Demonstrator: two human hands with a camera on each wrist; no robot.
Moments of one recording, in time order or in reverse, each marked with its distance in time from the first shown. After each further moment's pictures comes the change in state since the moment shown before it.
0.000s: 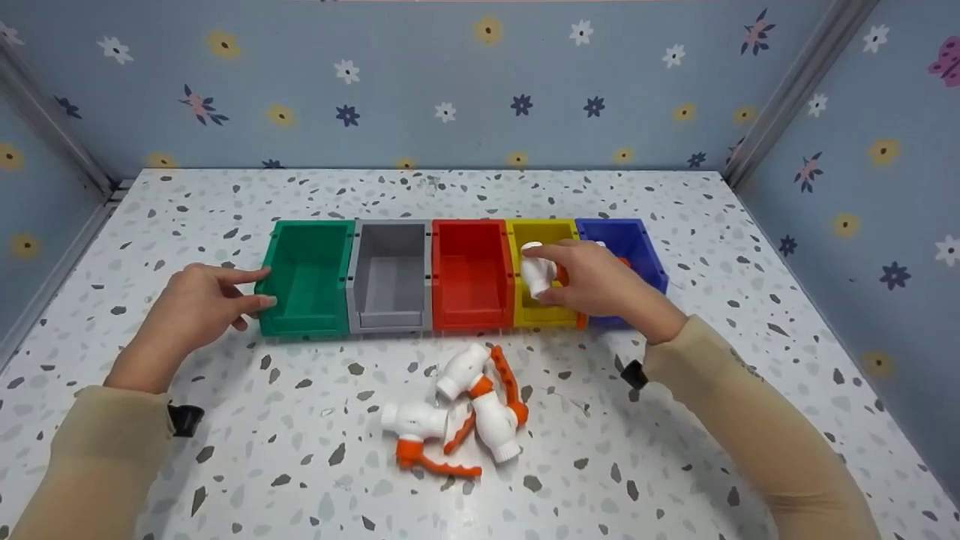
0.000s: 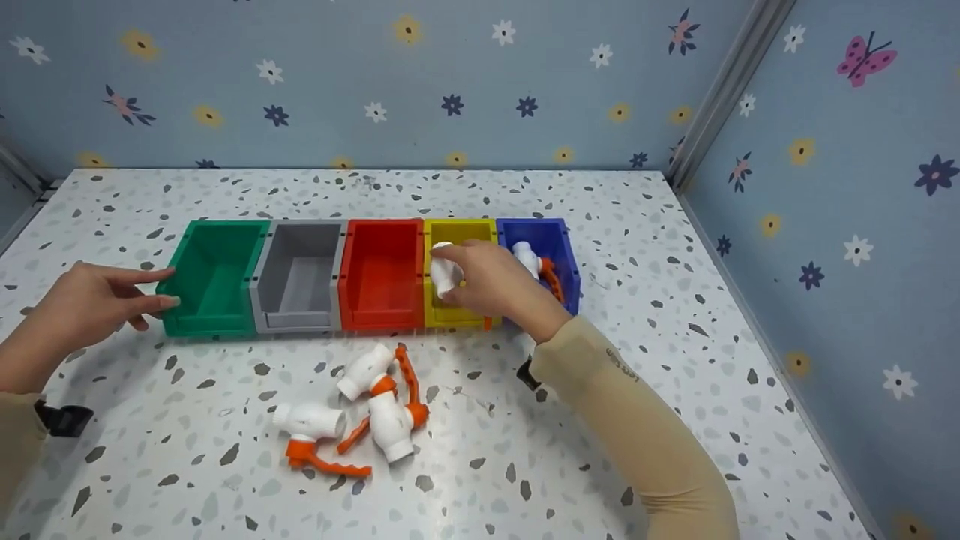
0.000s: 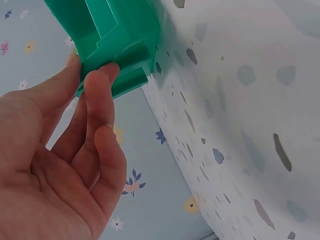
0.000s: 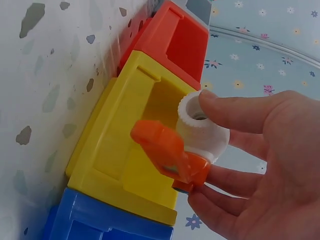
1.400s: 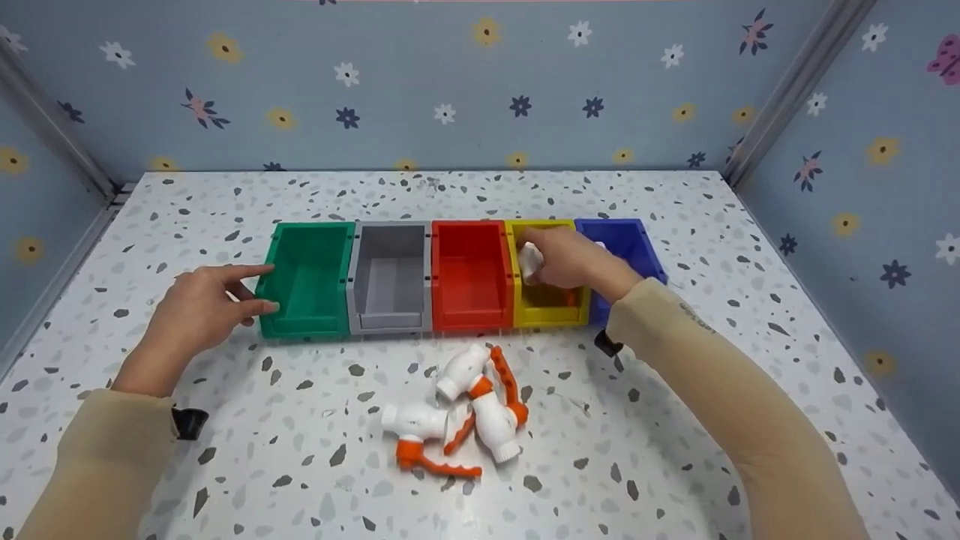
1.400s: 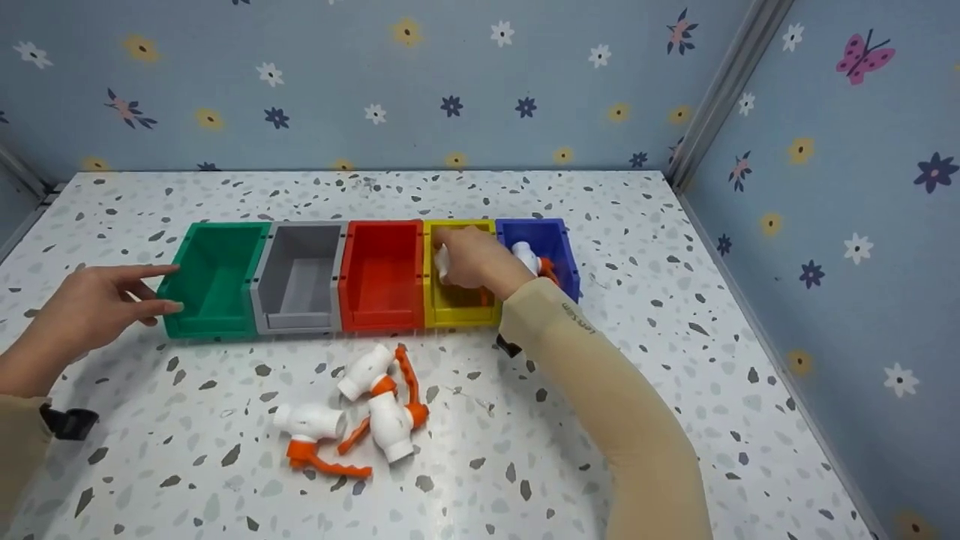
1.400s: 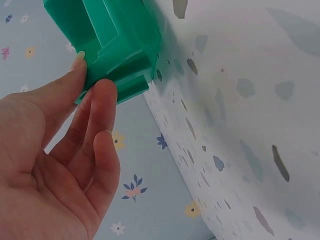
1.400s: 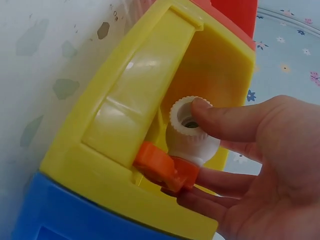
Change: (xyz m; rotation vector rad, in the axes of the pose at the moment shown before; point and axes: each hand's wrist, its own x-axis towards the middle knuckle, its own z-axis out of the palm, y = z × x) left_hand -0.002 -0.001 0.003 0.077 0.071 0.132; right_hand 0.058 0.008 0.008 0.046 -0.128 0.202
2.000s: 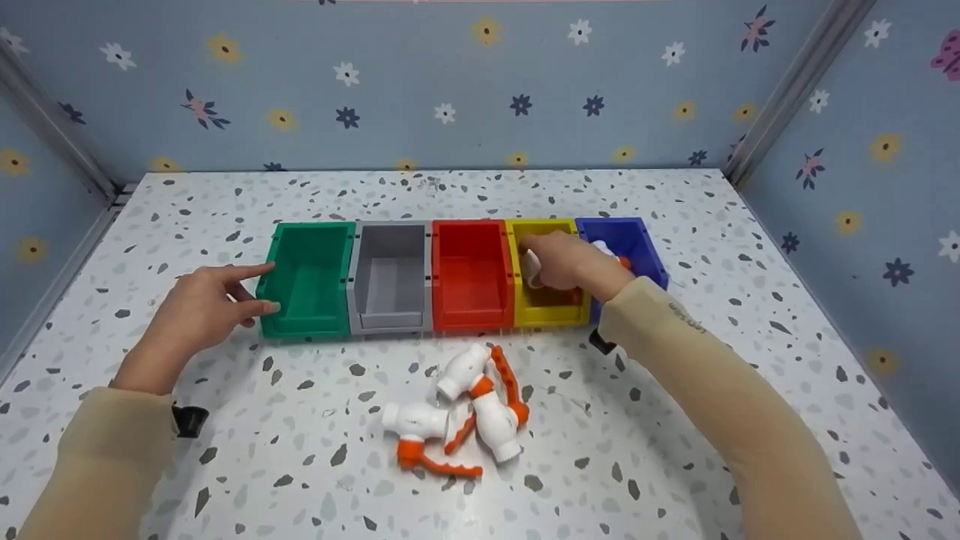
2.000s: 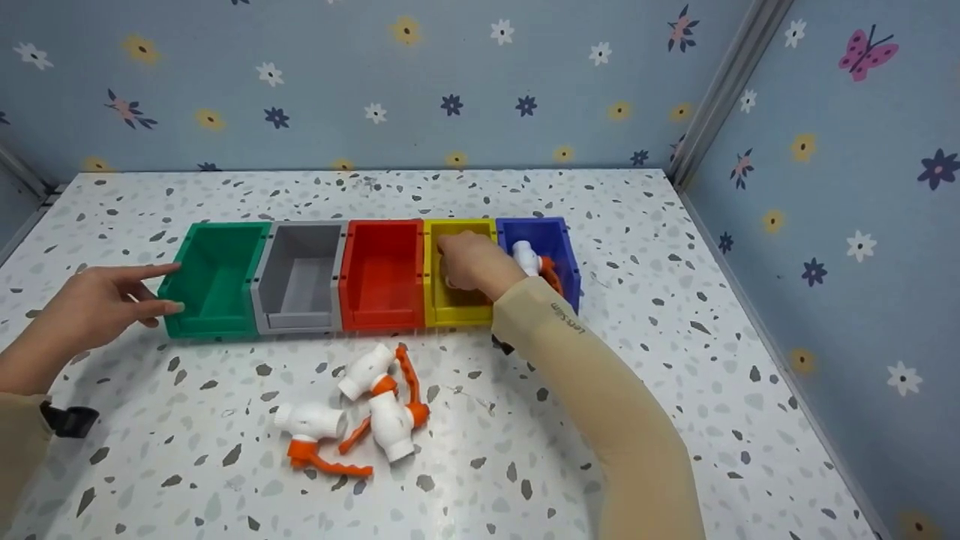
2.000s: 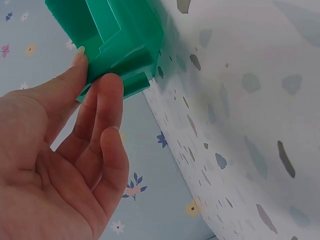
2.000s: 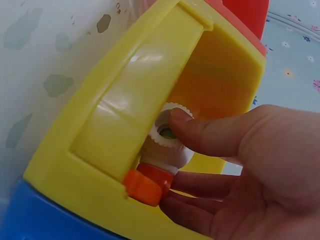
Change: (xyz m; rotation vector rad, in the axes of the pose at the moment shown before) left_hand 0.003 0.003 -0.002 -0.010 -0.060 -0.037; right_hand -0.001 -0.008 0.000 -0.094 -0.090 0.057
